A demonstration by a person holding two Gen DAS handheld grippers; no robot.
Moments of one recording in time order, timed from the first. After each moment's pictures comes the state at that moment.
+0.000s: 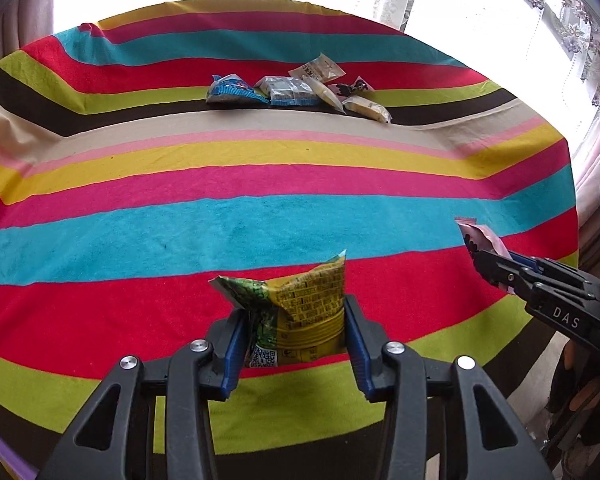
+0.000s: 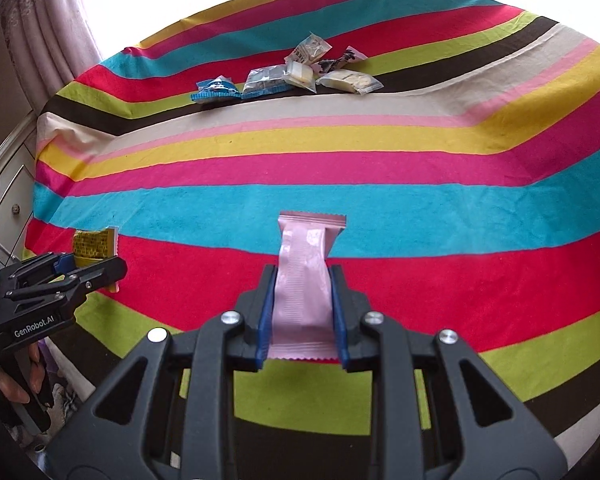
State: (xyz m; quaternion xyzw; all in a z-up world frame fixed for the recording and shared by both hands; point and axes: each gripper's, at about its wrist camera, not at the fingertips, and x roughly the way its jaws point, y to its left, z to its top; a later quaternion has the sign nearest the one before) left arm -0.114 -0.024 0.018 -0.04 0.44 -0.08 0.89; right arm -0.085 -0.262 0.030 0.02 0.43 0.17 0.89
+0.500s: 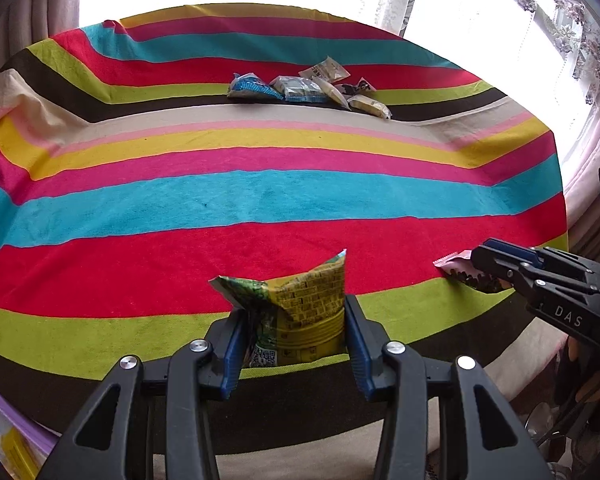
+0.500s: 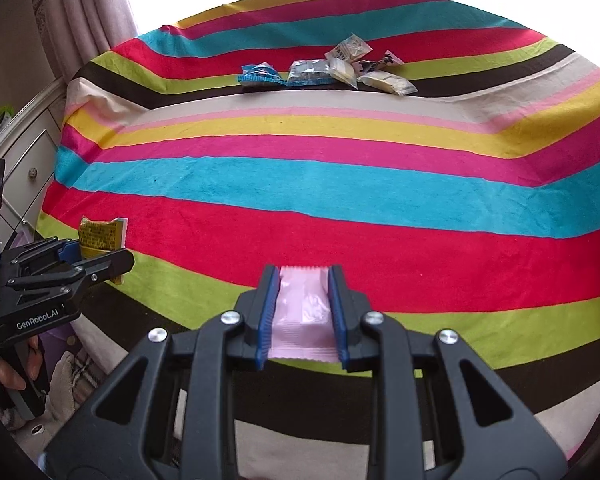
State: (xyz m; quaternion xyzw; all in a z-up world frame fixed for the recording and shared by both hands) left arm -0.160 -0.001 0.025 -0.04 0.43 -0.07 0.90; right arm -0.129 -0.229 0.043 -0.02 0.42 0.20 0.88
